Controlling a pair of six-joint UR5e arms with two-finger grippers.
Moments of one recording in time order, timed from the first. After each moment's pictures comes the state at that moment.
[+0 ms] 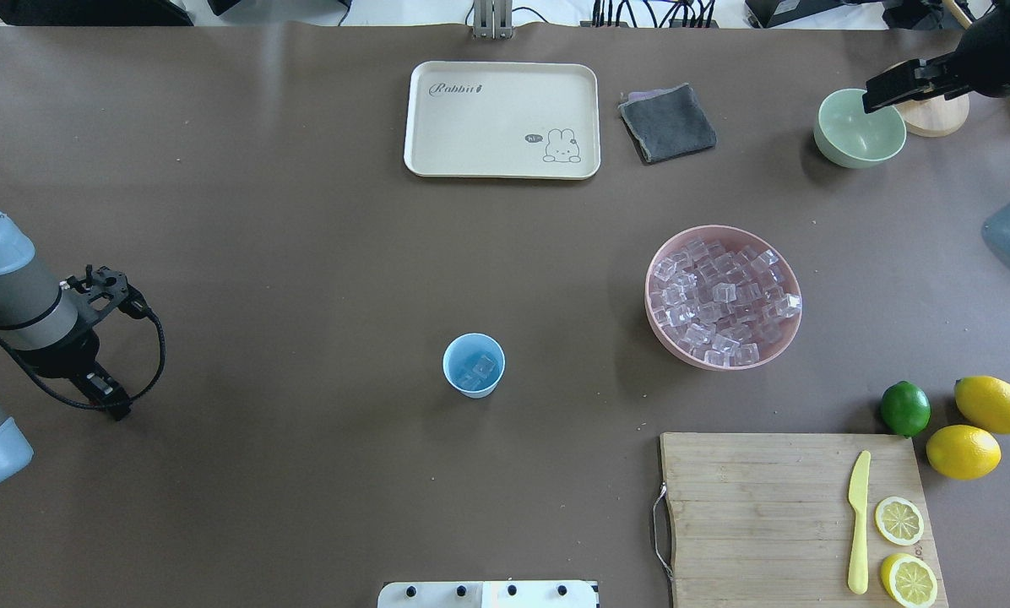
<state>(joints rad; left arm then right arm) -0.76 -1.60 -1.75 -1.69 -2.25 -0.20 1.16 -1.31 1.92 -1.43 2.03 0.59</state>
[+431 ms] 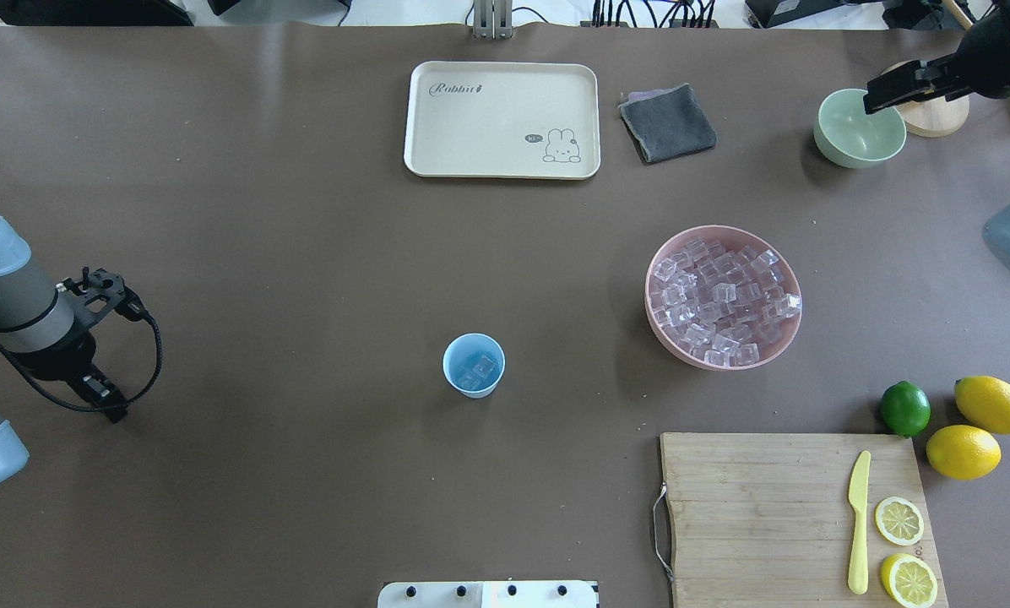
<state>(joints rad) -0.76 -1.59 -1.76 -1.69 -2.25 -0.20 1.16 -1.31 1.92 -1.43 2.02 0.60</state>
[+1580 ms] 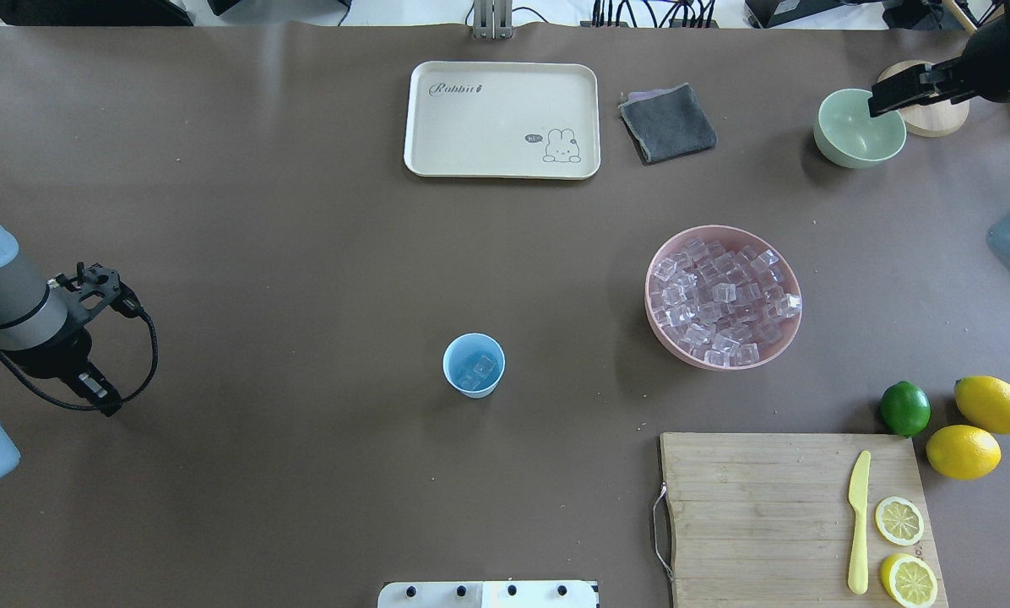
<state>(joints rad) -0.77 -1.59 -1.80 -1.69 -2.26 -0.19 1.16 -1.32 1.93 -1.43 2.02 0.60</state>
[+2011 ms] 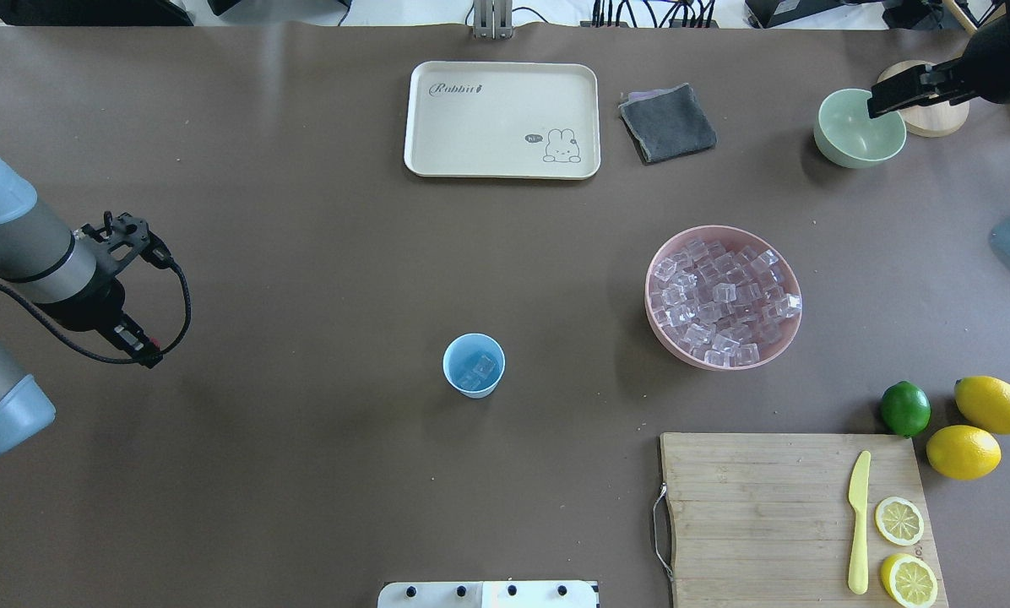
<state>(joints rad) -0.83 -1.71 -1.81 -1.69 -2.25 -0.19 1.16 -1.32 1.94 -1.43 2.03 0.60</state>
